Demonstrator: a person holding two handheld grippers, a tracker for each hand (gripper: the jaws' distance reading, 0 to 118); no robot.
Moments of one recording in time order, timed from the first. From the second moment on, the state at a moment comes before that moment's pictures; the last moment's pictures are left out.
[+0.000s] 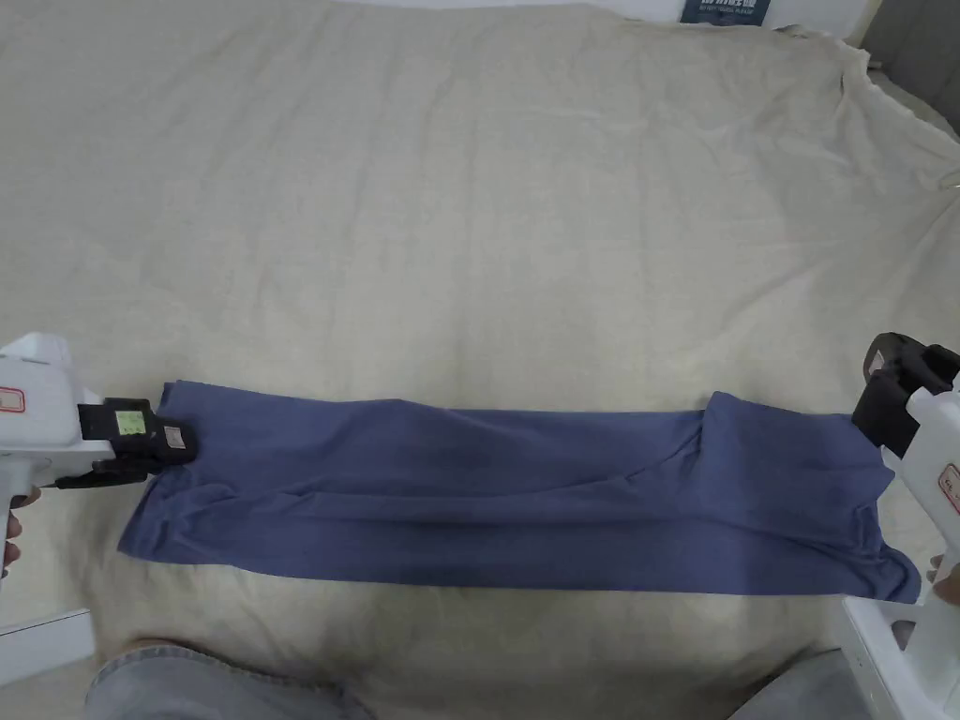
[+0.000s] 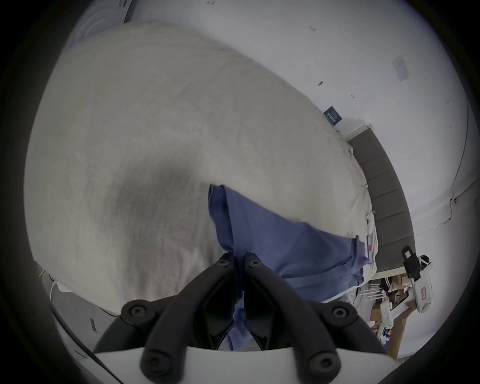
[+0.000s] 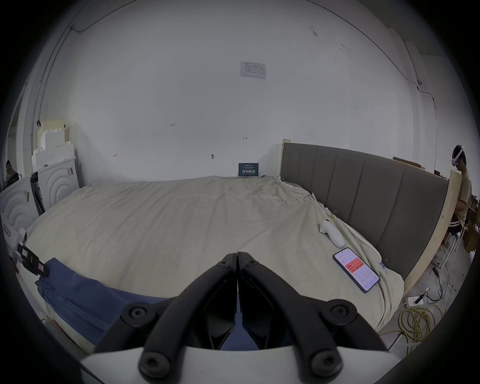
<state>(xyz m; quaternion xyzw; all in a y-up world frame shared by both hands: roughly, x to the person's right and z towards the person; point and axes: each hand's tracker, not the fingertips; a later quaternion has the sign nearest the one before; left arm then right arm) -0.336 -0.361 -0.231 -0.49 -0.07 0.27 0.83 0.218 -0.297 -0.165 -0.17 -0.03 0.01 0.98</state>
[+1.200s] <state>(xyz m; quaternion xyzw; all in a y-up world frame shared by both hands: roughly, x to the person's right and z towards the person) 0.006 -0.404 -0.294 -0.55 -0.22 0.19 0.78 0.281 -0.291 -0.115 -0.15 -0.07 -0.02 0.99</state>
